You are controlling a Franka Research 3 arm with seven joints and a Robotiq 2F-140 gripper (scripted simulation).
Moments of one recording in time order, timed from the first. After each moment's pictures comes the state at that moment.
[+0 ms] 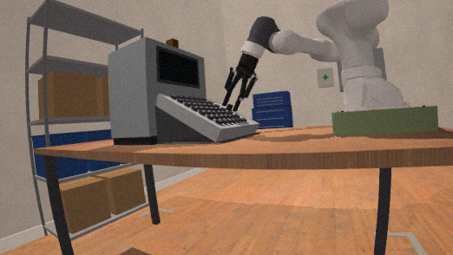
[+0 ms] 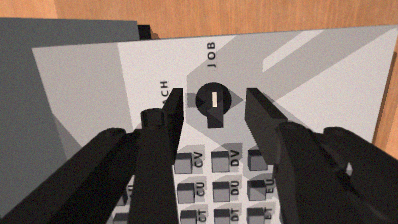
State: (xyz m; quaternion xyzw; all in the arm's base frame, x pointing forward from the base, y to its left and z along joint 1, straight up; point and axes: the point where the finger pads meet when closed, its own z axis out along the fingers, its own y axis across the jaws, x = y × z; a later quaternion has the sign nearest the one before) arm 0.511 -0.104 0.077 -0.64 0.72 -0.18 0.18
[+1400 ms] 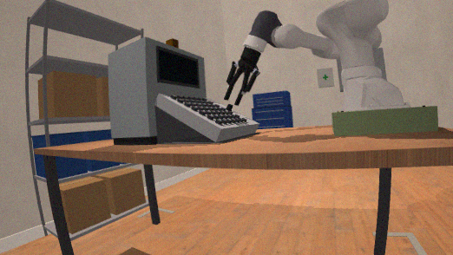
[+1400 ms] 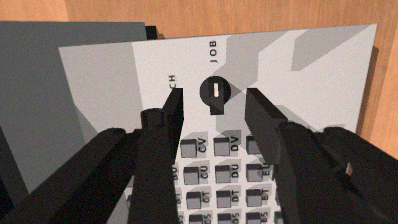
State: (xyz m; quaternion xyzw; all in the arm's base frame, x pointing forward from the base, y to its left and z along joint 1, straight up) arm 0.500 -0.103 0.102 -0.64 0.73 -0.18 0.19
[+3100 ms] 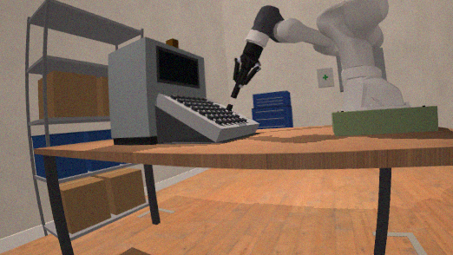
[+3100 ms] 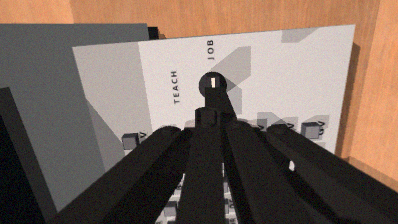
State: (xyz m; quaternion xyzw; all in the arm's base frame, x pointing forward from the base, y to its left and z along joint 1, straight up) arm 0.487 -0.102 0.123 -0.64 0.73 -0.18 0.18
